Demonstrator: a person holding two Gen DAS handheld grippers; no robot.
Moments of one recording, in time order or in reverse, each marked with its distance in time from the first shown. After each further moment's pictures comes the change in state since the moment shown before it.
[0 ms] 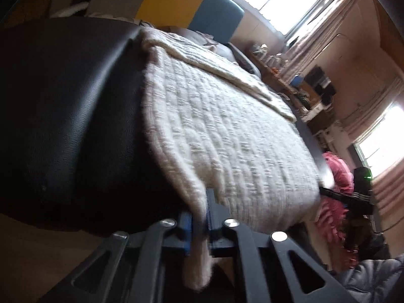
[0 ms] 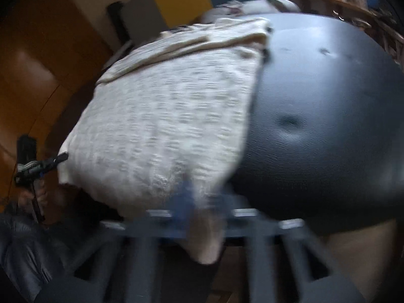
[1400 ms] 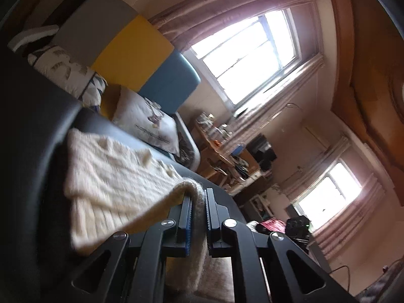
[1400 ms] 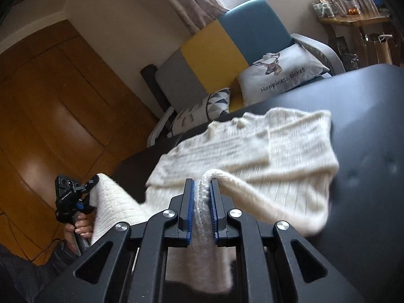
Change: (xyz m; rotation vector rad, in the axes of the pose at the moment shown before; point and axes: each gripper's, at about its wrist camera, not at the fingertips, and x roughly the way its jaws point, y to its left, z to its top) left arm -0.023 -0.009 0.195 -0.110 -0.332 -0.409; right arm -0.007 0.027 0.183 0.049 -0.295 0.300
